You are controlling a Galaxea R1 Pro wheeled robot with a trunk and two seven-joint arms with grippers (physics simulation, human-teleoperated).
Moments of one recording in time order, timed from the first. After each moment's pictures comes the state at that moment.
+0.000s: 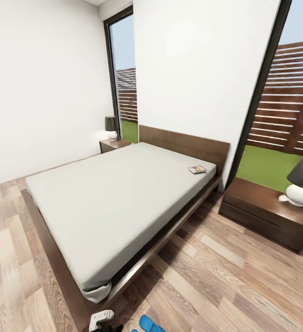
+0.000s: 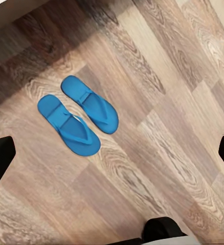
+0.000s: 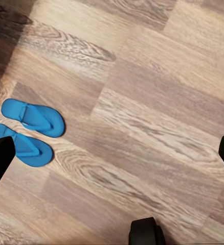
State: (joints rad) left arm -0.46 0.00 -0.14 -0.02 0.42 -0.09 -0.42; right arm -0.38 -0.20 0.09 -0.05 -0.48 -0.10 0.28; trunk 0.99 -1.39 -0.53
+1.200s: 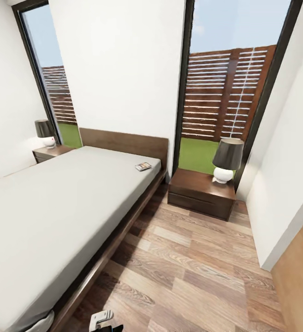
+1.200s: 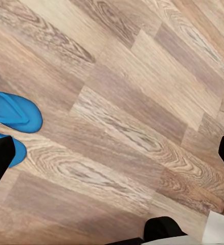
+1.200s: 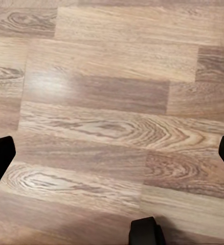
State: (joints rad) left arm -0.46 0.00 -0.14 -0.02 0.42 -0.09 -0.42; right arm -0.38 -0.20 0.09 -0.05 -0.48 -0.10 0.28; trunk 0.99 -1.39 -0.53
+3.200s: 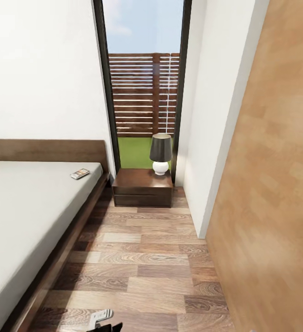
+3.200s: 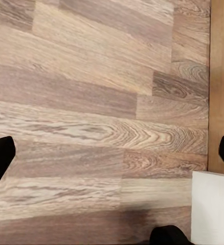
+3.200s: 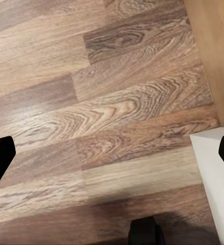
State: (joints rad) left arm -0.46 0.00 -0.14 -0.02 0.42 -0.13 -0.41; right arm -0.38 -0.20 0.09 -0.05 -0.47 -0.10 0.28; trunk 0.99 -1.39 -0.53
